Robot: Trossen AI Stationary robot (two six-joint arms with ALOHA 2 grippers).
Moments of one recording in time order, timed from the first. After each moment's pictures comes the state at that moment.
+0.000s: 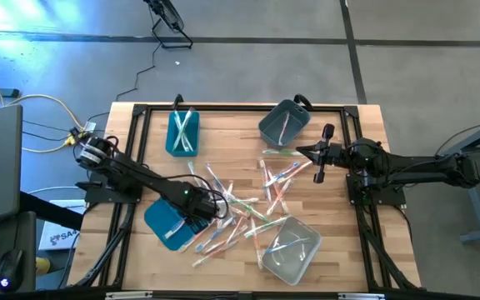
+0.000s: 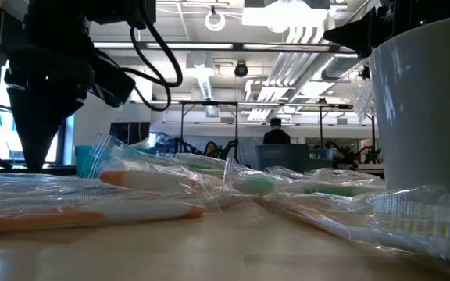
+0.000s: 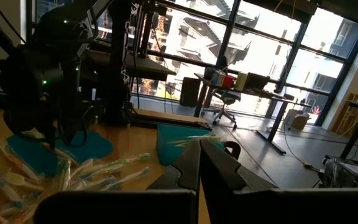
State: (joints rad) left arm -0.35 1.68 1.07 -0.93 0.02 -1.03; right arm -0.14 0.61 0.29 0.39 0.08 -0.23
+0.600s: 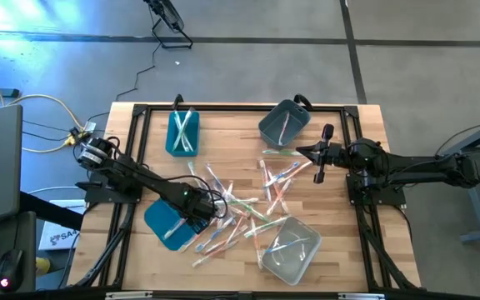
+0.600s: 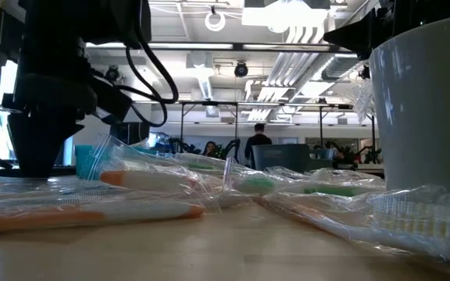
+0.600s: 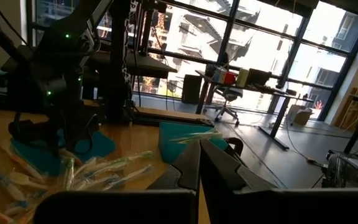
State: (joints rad) left arm -0.35 1.69 0.98 -0.79 0.03 -1.08; right arm -0.14 0.61 0.29 0.37 0.08 -0.21
